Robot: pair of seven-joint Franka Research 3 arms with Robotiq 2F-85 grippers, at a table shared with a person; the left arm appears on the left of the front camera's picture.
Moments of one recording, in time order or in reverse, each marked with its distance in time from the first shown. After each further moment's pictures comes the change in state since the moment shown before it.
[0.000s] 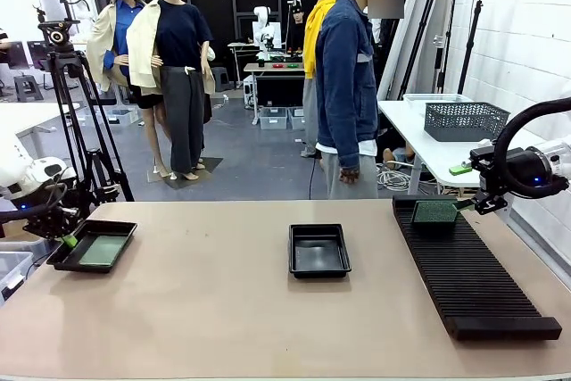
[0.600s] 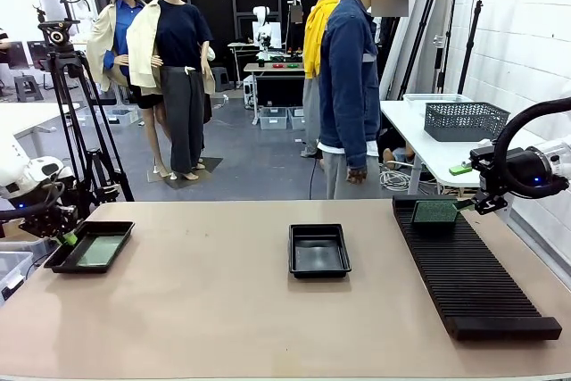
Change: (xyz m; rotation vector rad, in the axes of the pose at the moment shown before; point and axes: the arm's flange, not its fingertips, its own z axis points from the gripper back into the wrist) left arm 0.007 0.008 0.004 -0.003 -0.016 0.017; right arm 0.000 0.000 0.000 0.000 0.000 0.000
